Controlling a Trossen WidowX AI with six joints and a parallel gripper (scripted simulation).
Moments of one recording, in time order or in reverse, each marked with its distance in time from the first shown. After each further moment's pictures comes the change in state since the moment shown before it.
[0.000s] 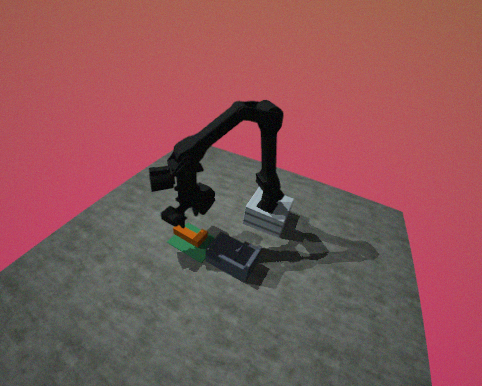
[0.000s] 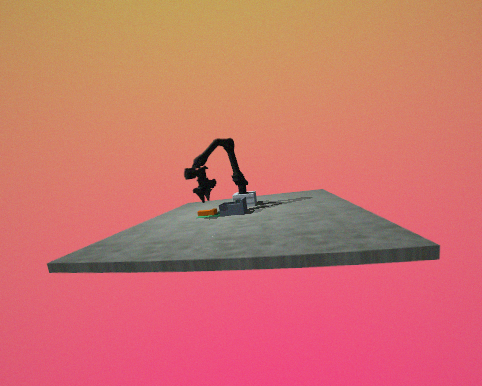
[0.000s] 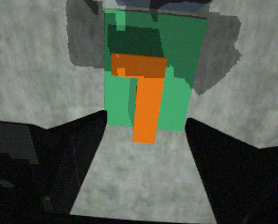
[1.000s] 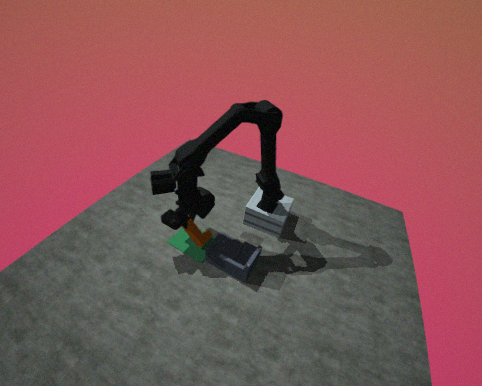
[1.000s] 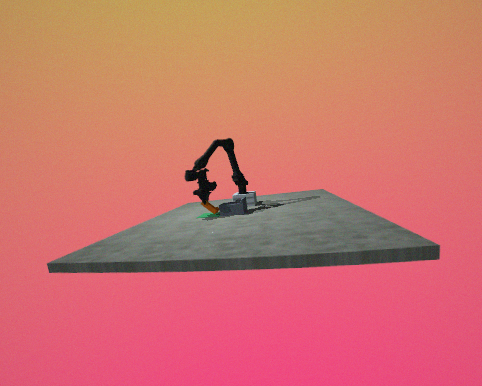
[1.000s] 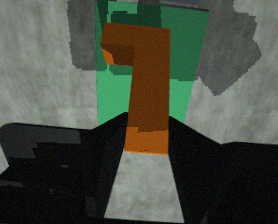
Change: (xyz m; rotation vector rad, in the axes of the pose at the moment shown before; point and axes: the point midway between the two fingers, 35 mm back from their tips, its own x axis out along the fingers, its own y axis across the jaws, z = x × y) arm 0.016 -0.002 -0.001 -0.002 0.017 -0.023
